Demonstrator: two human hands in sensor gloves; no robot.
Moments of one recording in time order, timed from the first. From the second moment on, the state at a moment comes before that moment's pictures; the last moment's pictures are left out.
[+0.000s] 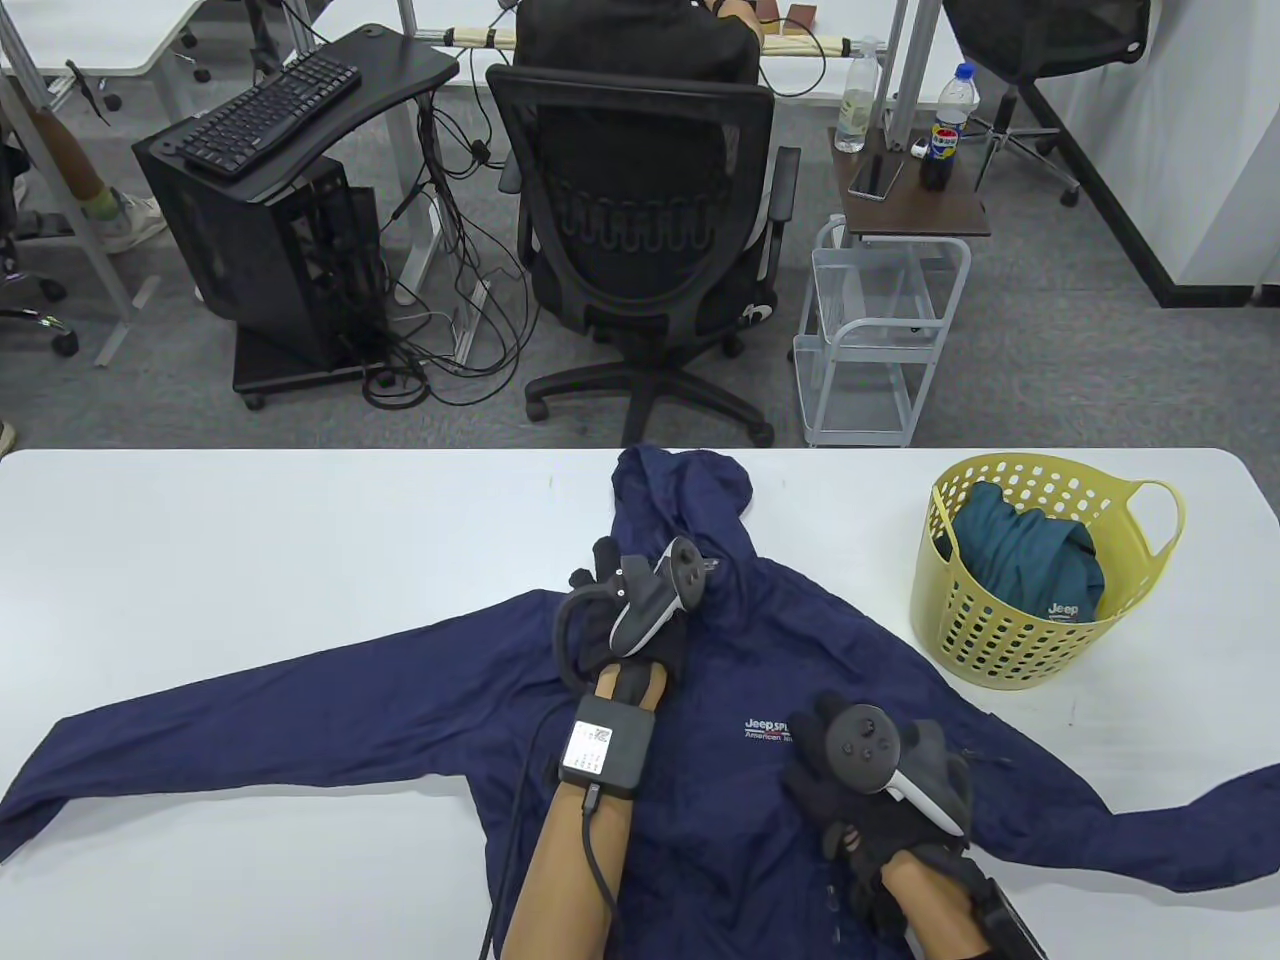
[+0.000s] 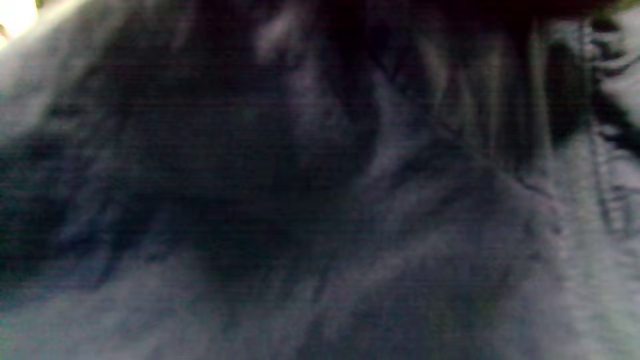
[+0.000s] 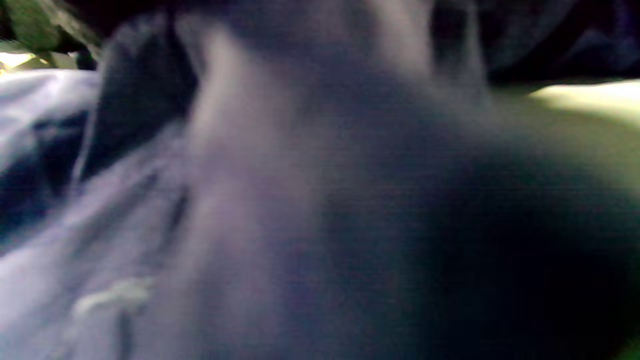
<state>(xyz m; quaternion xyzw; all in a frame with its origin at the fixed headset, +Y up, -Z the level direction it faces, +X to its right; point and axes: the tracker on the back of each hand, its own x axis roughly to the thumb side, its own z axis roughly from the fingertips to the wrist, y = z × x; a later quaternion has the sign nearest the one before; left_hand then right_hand) -0.036 -0.725 -0.467 0.02 0.01 0.04 1.00 0.186 -0.773 -0.325 0.05 0.09 0.98 0.16</state>
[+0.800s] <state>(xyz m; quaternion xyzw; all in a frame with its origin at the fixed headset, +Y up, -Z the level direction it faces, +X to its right) -0.053 -0.737 -0.328 0.04 -0.07 0.26 0.96 0.166 -0.754 -0.303 0.11 -0.05 0.94 0.32</state>
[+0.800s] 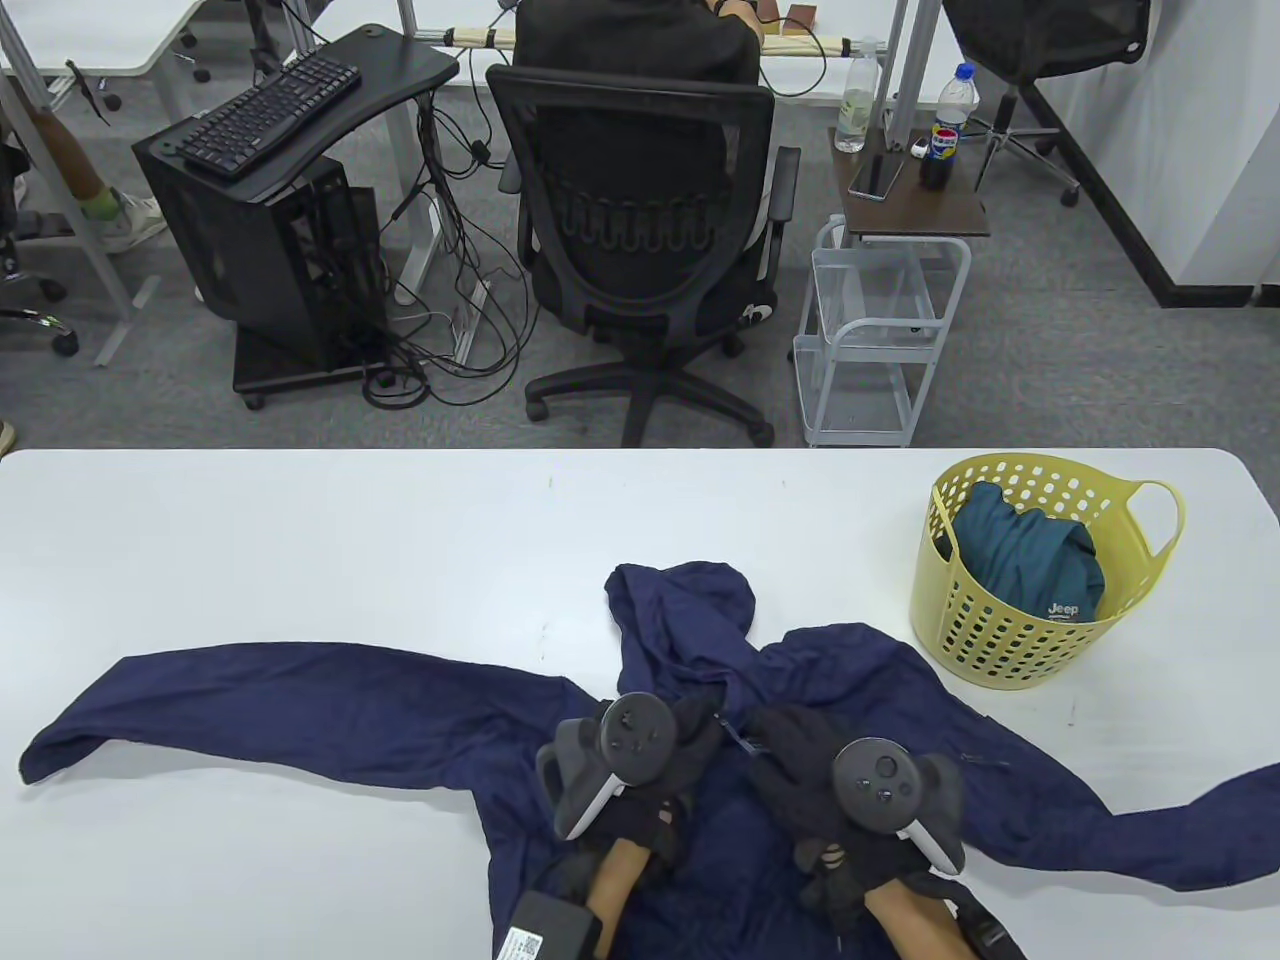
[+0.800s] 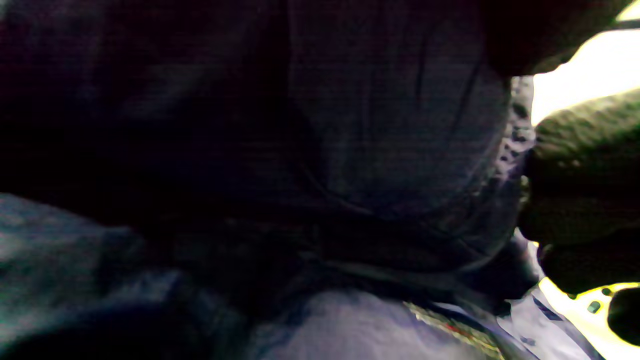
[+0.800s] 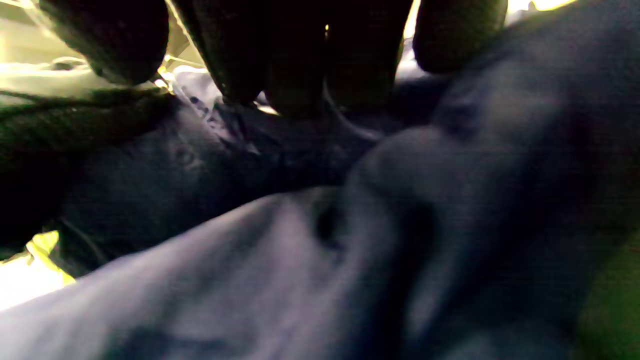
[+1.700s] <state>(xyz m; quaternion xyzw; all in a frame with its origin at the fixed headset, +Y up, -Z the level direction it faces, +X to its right) -0.087 -0.754 -0.340 -0.01 0.00 0.37 0.93 0.108 -0.768 -0.313 0.09 -0.04 0.99 0.07</state>
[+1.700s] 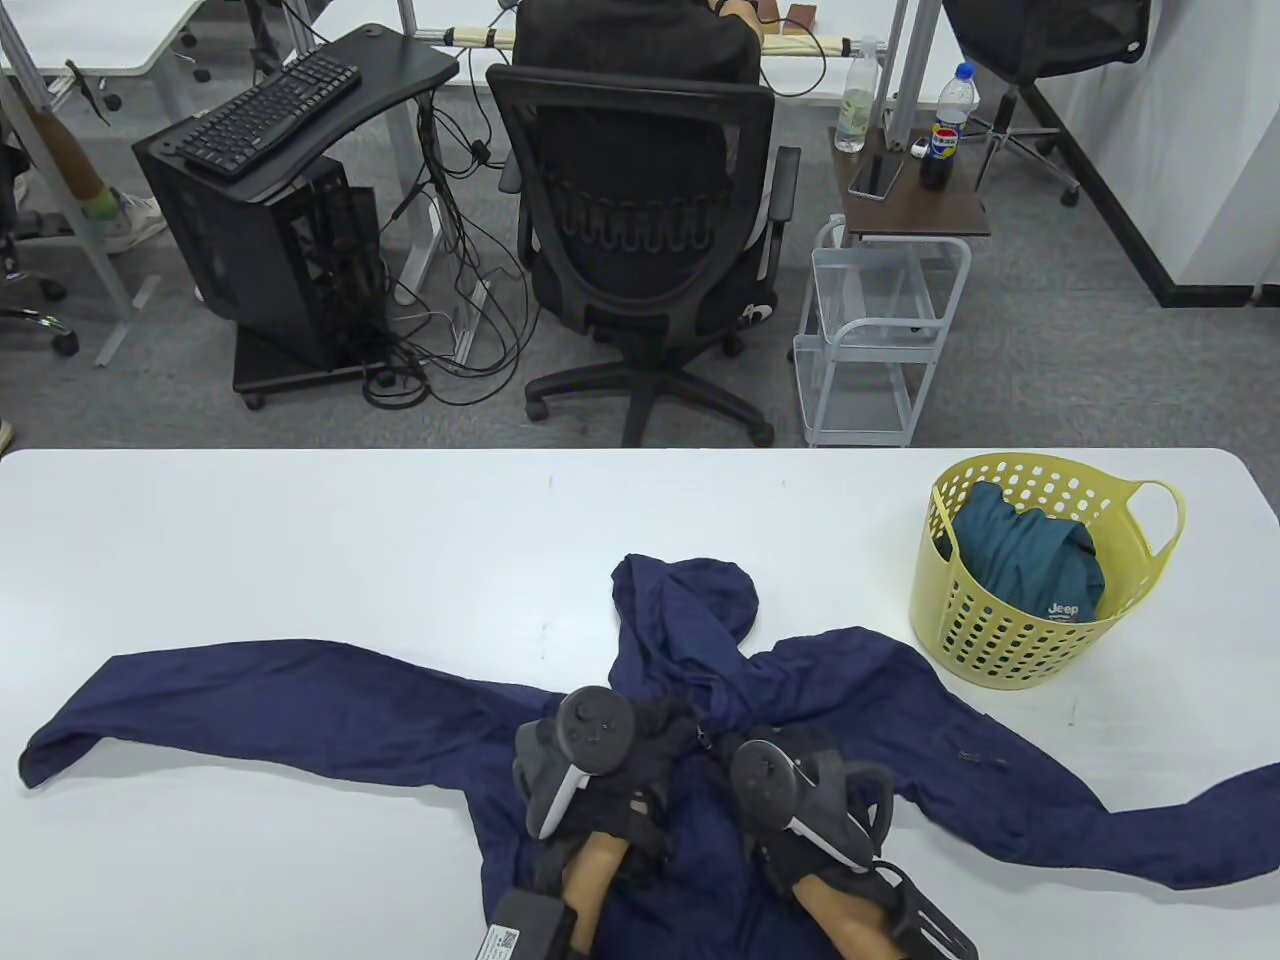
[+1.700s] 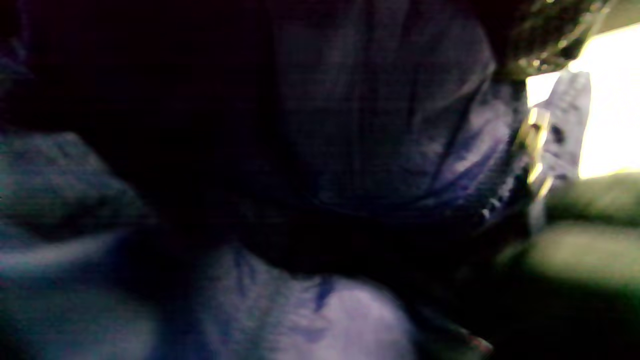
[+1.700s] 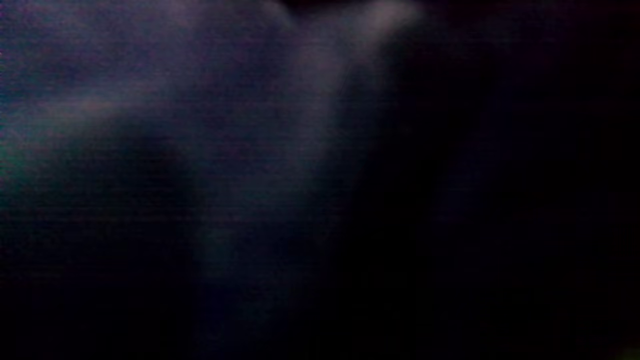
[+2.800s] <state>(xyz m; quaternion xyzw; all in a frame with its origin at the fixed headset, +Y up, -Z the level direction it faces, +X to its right) -0.056 -0.735 -0.316 0.12 -0.11 0.05 0.99 0.142 -0.754 -0.309 0.16 -0.02 0.92 0.36</state>
